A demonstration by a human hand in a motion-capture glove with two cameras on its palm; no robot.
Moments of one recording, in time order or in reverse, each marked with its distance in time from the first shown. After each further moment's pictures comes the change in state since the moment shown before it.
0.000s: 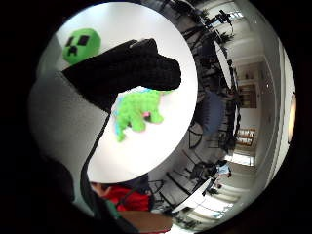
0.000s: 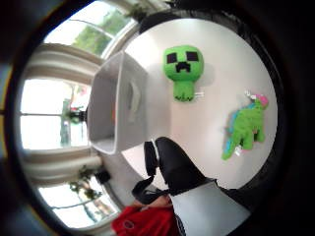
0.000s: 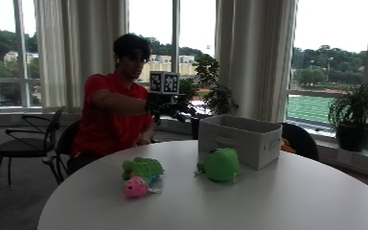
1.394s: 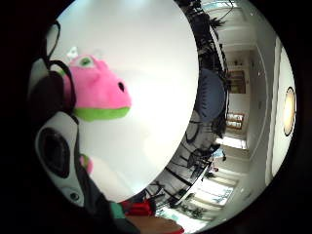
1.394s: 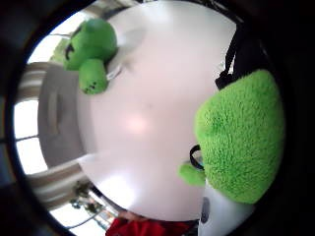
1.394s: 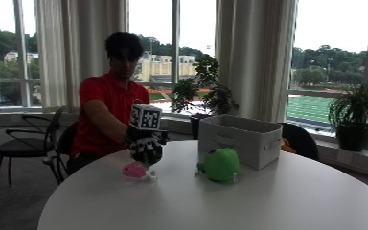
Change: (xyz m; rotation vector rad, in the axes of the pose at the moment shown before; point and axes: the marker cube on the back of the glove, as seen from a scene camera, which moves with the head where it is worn) arm 0.087 0.020 0.133 -0.034 0.126 0.130
